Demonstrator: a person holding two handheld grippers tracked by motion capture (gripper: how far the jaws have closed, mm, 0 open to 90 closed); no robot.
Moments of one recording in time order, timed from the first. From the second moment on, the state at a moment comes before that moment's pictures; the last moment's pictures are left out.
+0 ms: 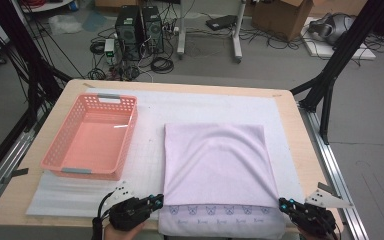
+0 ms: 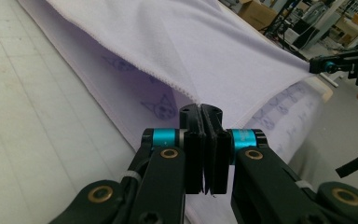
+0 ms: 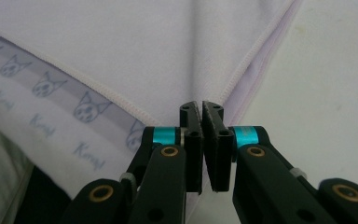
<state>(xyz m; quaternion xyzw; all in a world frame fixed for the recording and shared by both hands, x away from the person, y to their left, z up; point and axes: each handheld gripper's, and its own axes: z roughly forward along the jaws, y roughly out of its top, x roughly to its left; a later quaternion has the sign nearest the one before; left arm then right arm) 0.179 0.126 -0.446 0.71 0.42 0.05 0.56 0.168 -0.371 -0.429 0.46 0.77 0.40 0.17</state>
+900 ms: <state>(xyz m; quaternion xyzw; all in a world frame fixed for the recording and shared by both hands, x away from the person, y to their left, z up) 0.179 0.129 -0.445 0.71 0.43 0.06 0.55 0.143 -0.374 -0.427 0.48 0.75 0.40 0.19</state>
